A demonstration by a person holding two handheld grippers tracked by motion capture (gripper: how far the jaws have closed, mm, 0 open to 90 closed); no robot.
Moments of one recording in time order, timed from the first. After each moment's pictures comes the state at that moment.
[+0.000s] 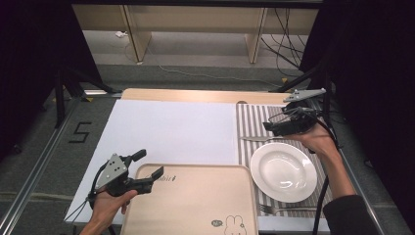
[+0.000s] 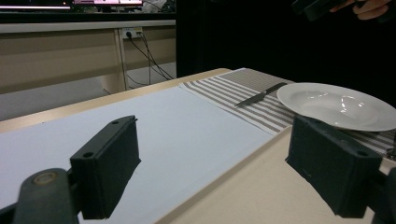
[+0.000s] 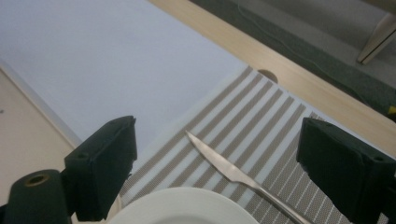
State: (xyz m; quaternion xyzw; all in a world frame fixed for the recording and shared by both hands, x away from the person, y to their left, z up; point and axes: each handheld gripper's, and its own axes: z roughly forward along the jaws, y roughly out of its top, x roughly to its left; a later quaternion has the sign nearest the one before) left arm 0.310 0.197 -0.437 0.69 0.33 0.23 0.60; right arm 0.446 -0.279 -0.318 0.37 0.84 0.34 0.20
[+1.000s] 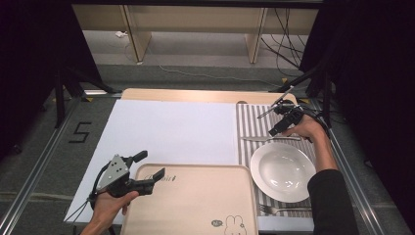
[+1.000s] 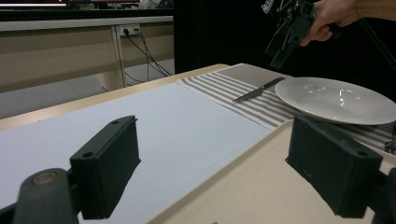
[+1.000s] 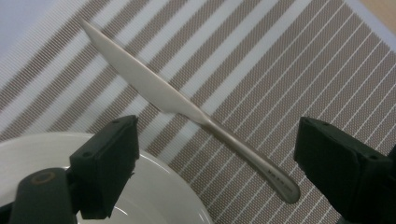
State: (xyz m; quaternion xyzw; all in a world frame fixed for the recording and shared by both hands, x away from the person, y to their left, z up) left arm 0.308 0.195 -0.438 0.70 0.32 0.23 0.60; right arm 0.535 -0.294 -0.396 0.42 0.89 0.10 0.12
